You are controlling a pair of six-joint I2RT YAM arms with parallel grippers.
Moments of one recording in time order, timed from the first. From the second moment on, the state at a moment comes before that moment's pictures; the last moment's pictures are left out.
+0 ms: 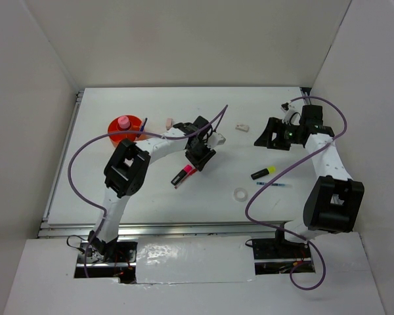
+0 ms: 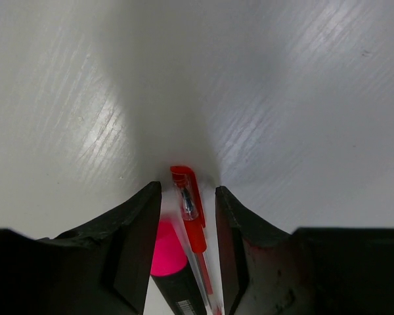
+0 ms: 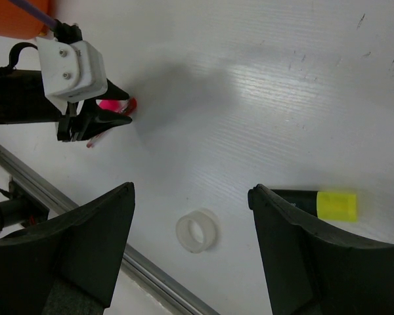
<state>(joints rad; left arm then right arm) -0.67 2.19 1.71 -0.73 0.20 0.20 -0.20 1.47 1.15 -0.64 -0.72 0.01</state>
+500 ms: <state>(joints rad) -0.67 2.19 1.71 -0.72 0.21 0.17 -0.20 1.47 1.15 -0.65 -0.72 0.00</state>
